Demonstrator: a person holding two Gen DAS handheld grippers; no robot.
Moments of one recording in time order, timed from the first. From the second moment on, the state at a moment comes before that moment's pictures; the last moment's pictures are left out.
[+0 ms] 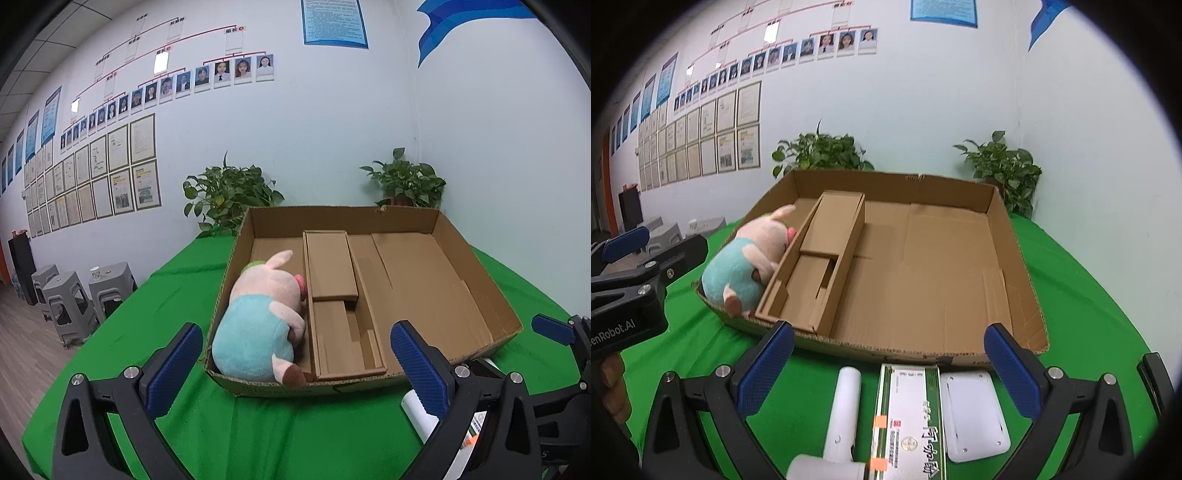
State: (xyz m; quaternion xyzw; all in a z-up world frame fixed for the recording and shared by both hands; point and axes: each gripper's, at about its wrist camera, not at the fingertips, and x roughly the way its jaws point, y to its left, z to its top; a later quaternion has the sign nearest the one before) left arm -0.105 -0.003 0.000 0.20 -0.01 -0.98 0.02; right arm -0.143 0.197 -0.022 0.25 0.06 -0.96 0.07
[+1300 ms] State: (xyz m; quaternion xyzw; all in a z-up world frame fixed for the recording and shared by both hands) left arm -0.151 0.023 -0.111 0.46 0.11 -0.85 -0.20; right arm -0.092 0.193 -0.092 0.36 0.04 -0.92 0.15
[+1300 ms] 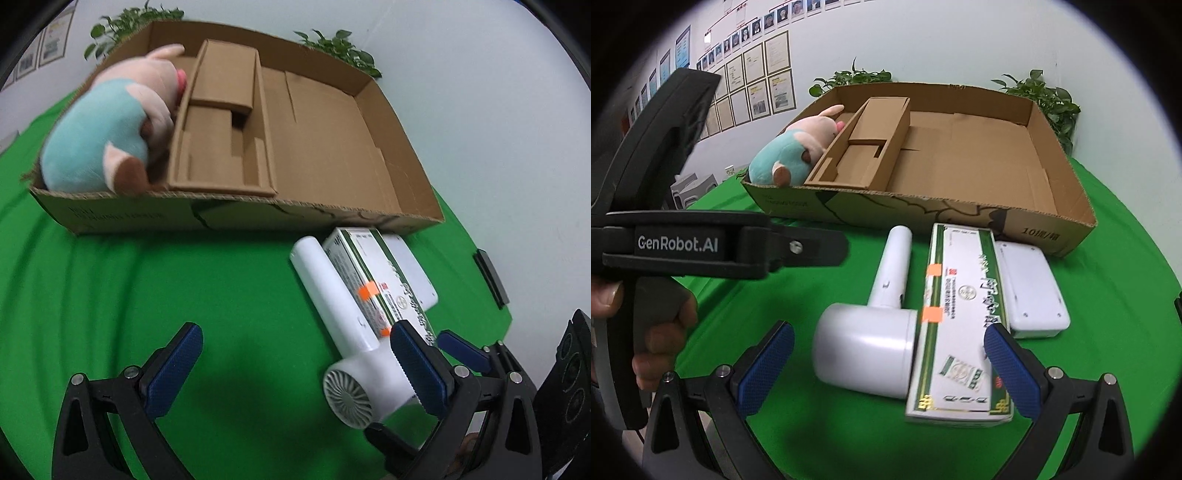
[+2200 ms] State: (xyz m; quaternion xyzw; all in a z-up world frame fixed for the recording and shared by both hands) left arm -0.153 0.041 -0.141 0.51 0.18 -0.80 -0.27; right arm -0.072 0.174 -0.096 0.39 0.06 -0.90 0.17
